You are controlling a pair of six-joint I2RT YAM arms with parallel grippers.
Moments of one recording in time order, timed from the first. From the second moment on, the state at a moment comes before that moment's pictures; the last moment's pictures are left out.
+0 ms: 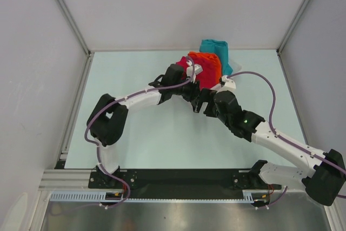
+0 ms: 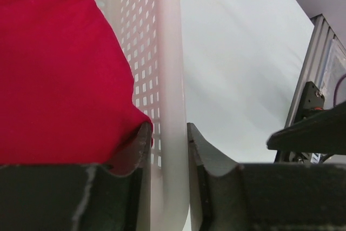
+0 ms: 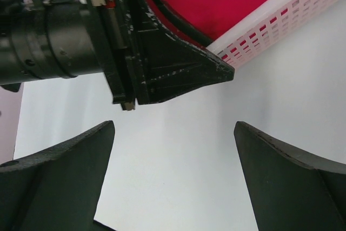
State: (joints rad) left arm -0.67 1.89 1.33 -0.01 0.58 -0.28; right arm 0.79 1.09 0.84 -0.23 0.33 0.75
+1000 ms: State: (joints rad) left arm -0.62 1.85 1.36 -0.23 0.51 -0.36; right arm 0.79 1.10 0.84 -0.23 0.31 0.75
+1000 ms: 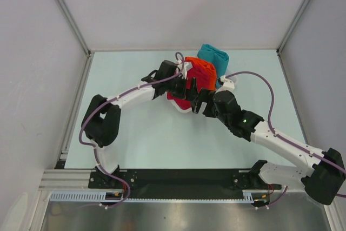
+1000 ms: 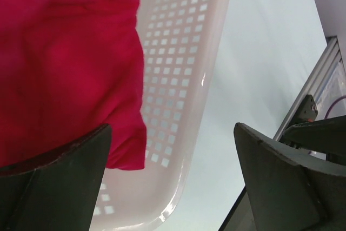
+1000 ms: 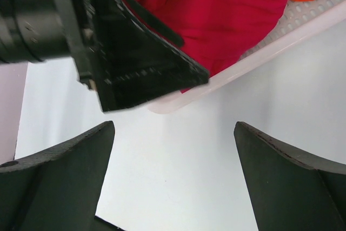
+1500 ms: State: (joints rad) left arm -0.56 1.72 1.52 -0.36 0.40 -0.35; right arm 0.79 1.13 0.83 -0.22 0.31 0.74
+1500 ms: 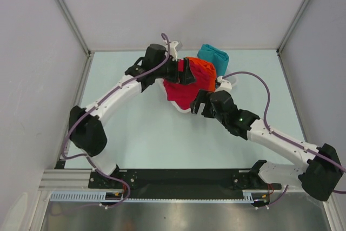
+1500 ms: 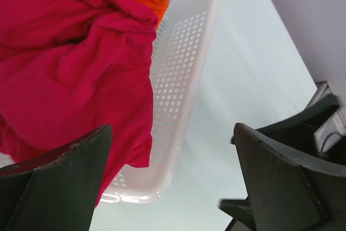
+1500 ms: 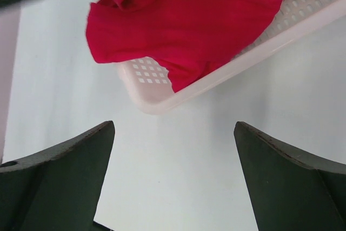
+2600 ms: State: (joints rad) left arm -0.42 0.96 0.94 -0.41 0.13 -0.40; right arm 0.73 1.66 0.95 -0.10 0.09 0.72
